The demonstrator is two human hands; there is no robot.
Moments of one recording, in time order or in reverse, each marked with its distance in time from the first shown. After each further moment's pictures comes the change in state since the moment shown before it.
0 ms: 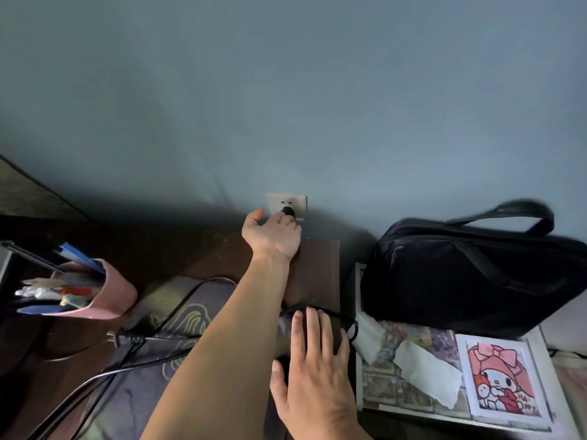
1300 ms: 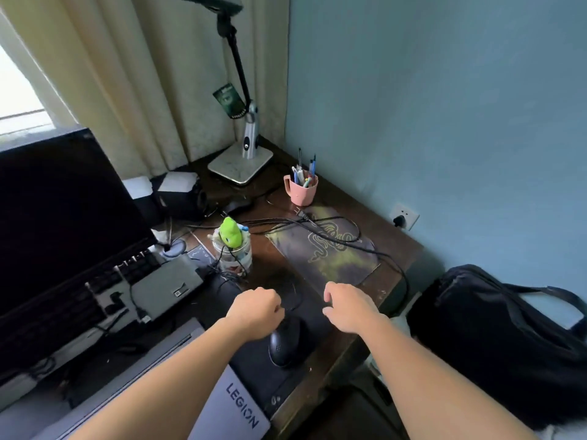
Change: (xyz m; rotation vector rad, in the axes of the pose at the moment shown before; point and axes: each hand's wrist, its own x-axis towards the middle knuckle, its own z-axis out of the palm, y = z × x) left_hand -0.456 -0.046 -0.202 2.372 0.593 0.389; right_hand -0.141 -0.034 -0.114 -0.154 -0.489 -0.564
